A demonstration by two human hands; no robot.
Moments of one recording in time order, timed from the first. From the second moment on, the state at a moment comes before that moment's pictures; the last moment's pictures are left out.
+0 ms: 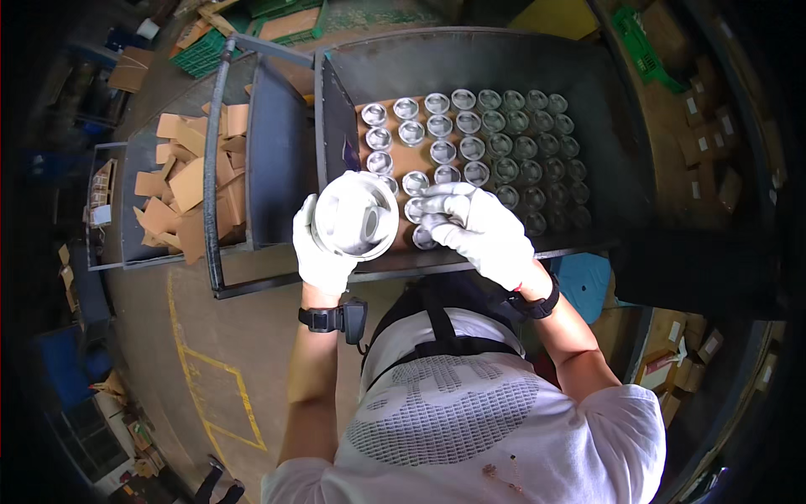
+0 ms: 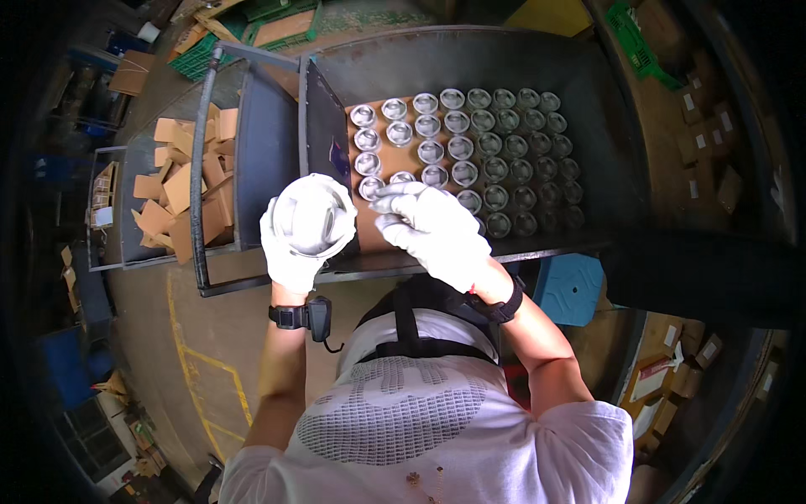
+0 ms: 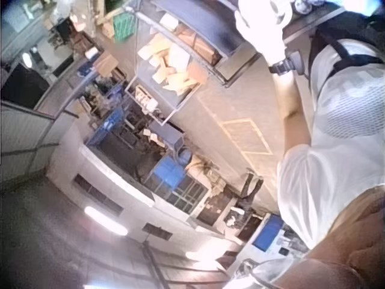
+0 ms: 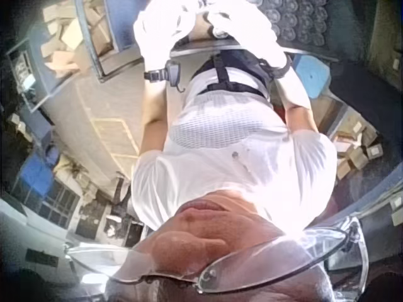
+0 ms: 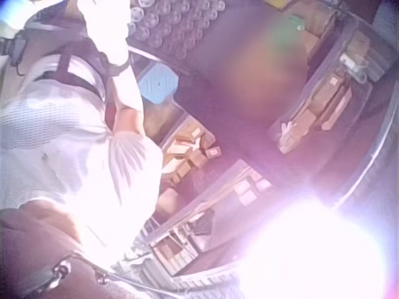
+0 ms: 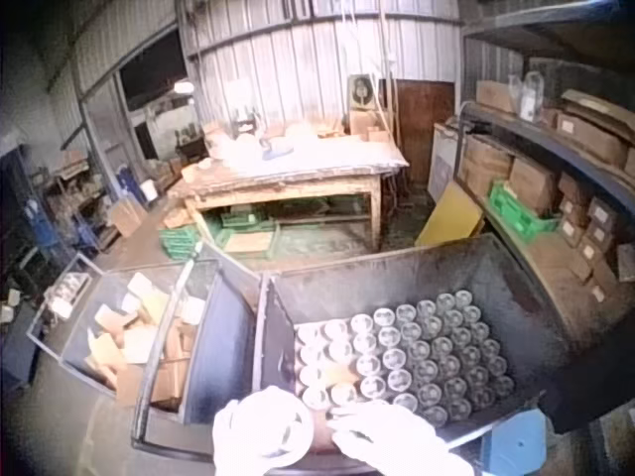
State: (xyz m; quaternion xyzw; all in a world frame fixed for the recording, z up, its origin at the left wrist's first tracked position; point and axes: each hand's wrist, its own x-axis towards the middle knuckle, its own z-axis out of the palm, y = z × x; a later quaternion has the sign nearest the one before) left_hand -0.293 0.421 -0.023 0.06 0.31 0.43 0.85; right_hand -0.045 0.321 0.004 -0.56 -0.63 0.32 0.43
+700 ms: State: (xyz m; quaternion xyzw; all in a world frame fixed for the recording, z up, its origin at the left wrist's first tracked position) left_hand -0.288 0.393 0.003 0.19 0.30 0.42 0.83; right_hand -0.080 0.305 0.043 -0.58 -0.71 0.16 0.36
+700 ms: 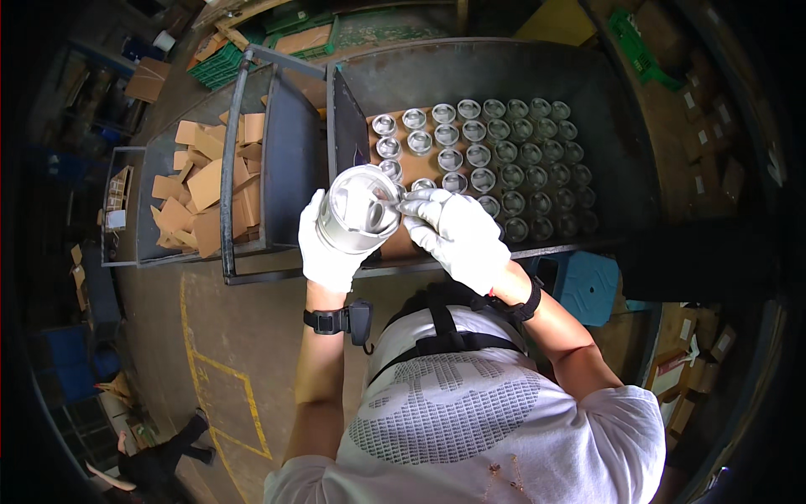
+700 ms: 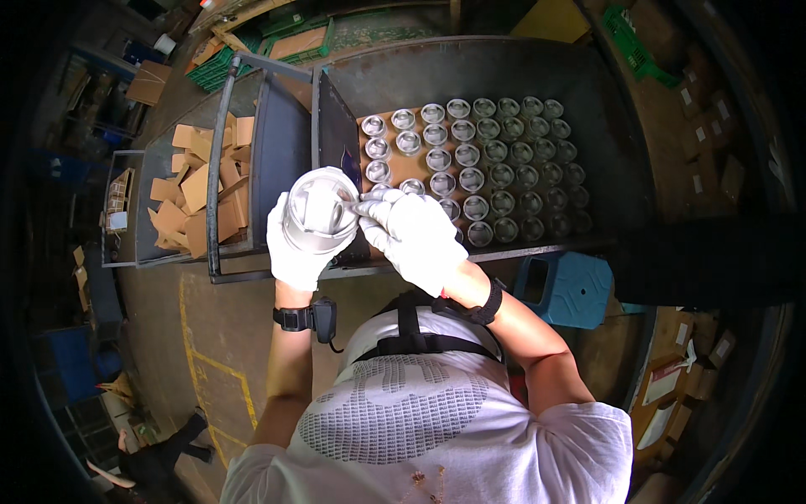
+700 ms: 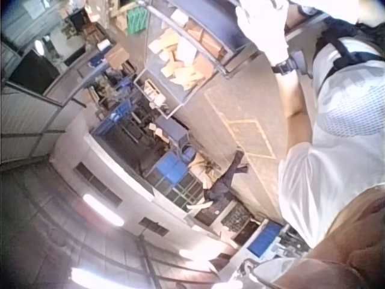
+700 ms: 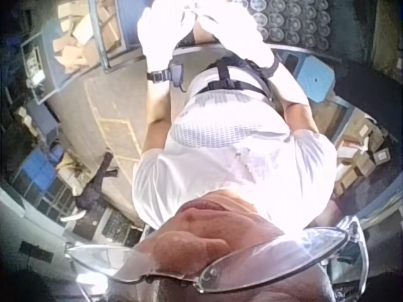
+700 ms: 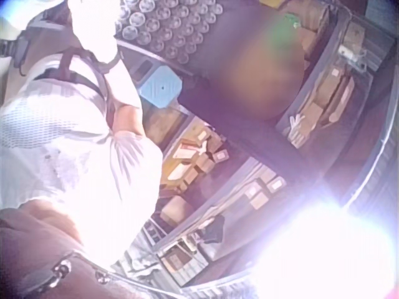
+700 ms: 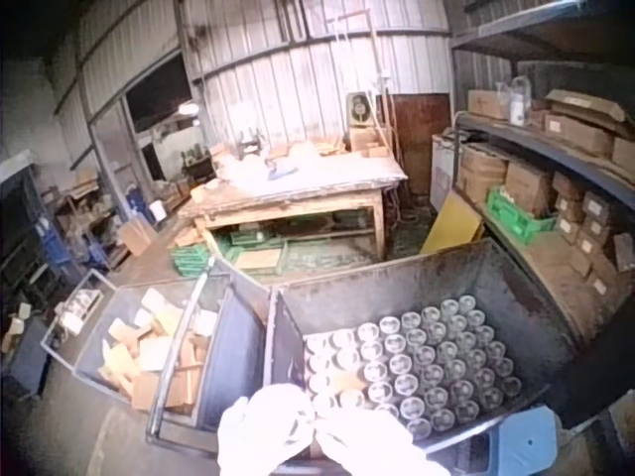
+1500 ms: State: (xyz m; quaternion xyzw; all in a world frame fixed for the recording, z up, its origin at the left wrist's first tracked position) left_hand -0.290 0.397 -0.008 0.13 0.28 0.39 0.87; right_hand -0.061 0.301 0.015 -0.59 -0.70 0.04 0.40
